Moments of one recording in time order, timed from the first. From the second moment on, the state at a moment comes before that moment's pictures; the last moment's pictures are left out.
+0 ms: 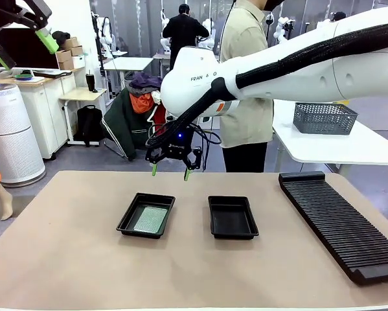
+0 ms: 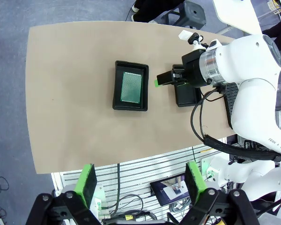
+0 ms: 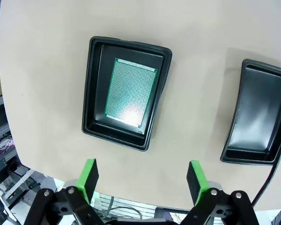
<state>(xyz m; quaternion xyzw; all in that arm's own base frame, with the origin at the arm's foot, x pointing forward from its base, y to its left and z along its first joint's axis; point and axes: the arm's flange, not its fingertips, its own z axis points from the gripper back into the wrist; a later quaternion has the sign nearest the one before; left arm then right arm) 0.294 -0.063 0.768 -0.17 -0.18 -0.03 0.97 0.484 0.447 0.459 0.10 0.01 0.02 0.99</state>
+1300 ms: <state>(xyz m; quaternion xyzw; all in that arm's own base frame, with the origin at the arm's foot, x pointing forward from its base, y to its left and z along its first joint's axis) 0.412 -0.119 0.648 -0.13 -0.04 -0.05 0.99 0.439 0.362 0.502 0.22 -0.02 0.02 0.98</state>
